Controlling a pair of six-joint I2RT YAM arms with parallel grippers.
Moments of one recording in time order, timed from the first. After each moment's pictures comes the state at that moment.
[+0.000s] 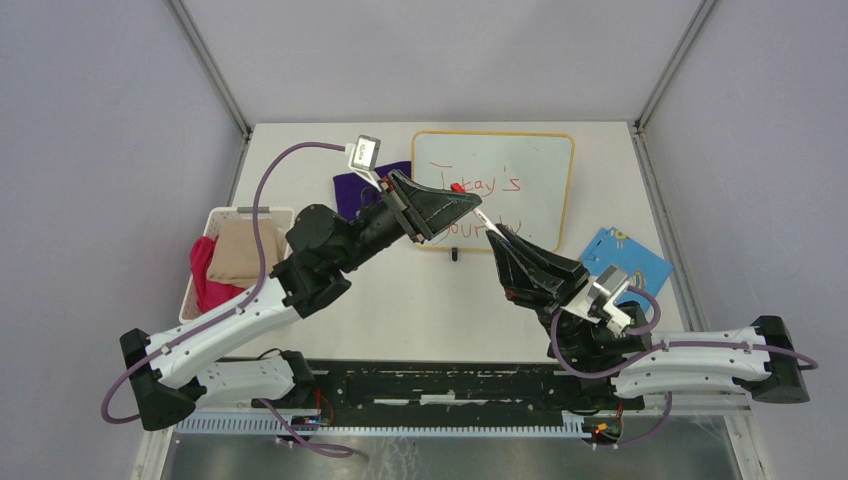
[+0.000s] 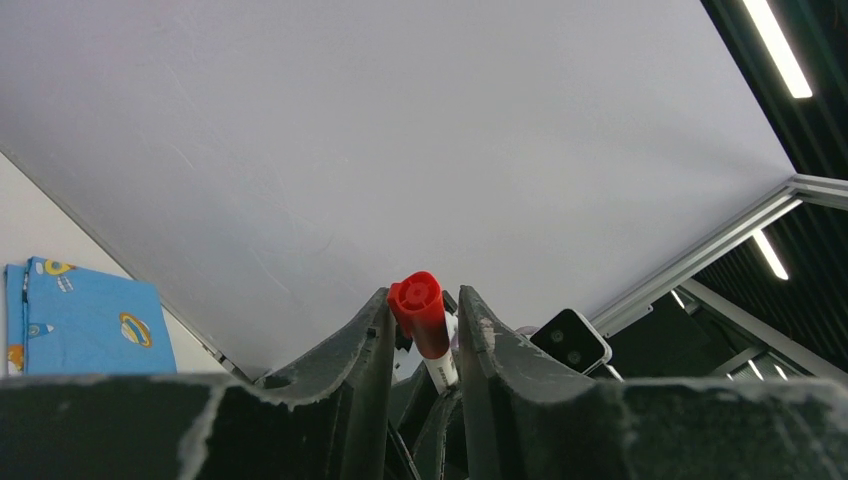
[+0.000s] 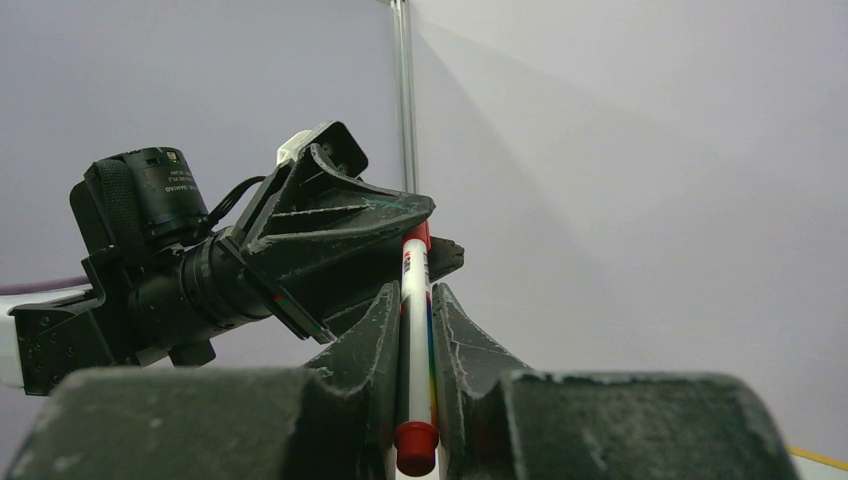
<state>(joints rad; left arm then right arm) -0.99 1.07 1.07 0.40 0.09 -1.01 1.47 0.81 0.56 1.19 0.51 -0.51</state>
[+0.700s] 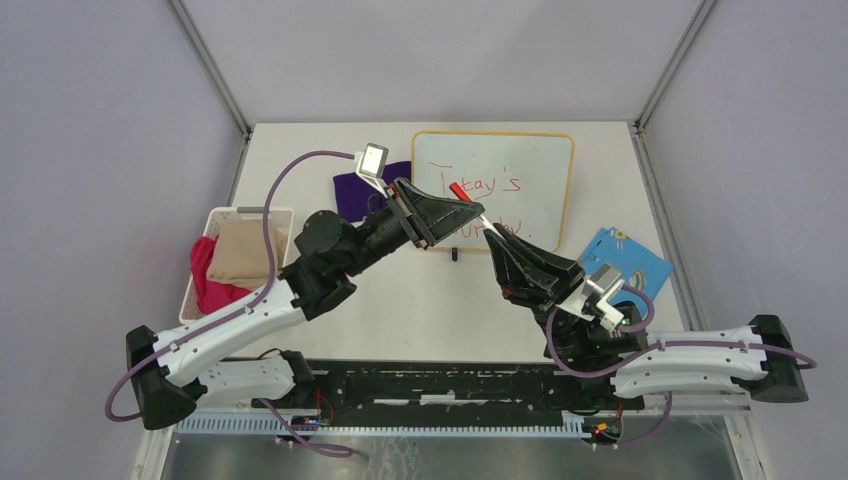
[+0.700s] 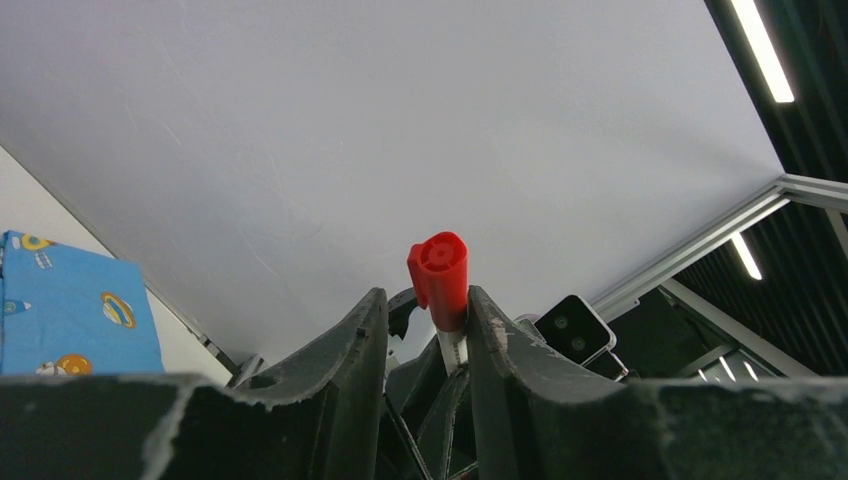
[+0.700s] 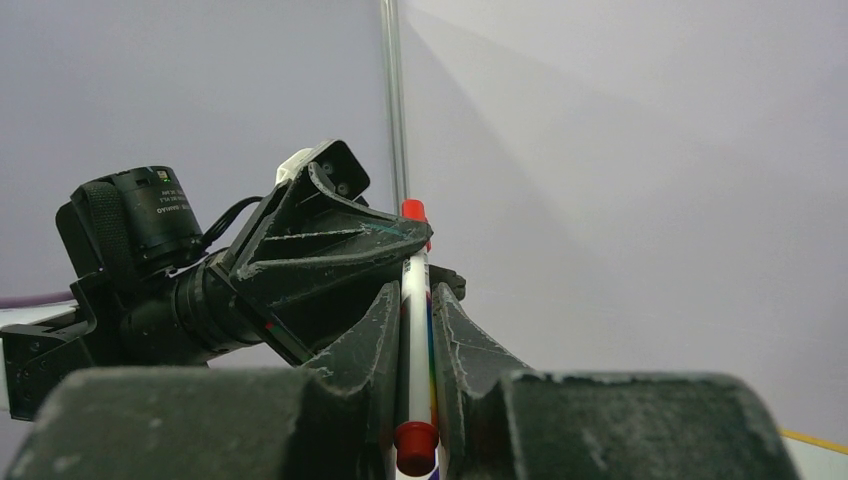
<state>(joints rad) -0.99 1.07 1.00 0.46 0.12 -1.07 1.47 0.83 0.56 1.21 0.54 -0.51</state>
